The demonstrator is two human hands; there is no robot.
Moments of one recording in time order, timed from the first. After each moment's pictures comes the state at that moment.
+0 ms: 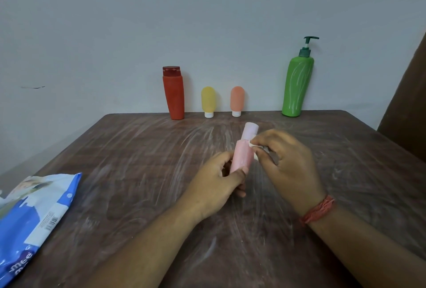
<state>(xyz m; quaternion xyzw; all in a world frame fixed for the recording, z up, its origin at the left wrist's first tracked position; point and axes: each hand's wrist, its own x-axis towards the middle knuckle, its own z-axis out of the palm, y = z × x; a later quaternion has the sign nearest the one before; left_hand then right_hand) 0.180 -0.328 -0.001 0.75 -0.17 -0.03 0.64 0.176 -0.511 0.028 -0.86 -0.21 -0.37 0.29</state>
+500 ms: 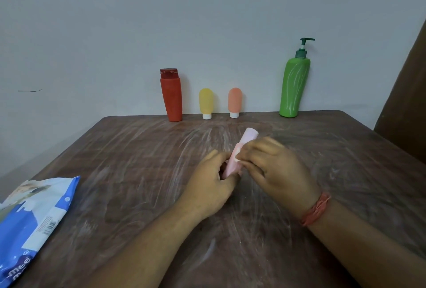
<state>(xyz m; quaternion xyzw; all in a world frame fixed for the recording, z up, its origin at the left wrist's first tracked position) 0.181 -0.328 0.005 0.85 -0.18 0.10 0.49 0.178 -0.509 0.026 -0.87 -0.31 -0.35 0.16</state>
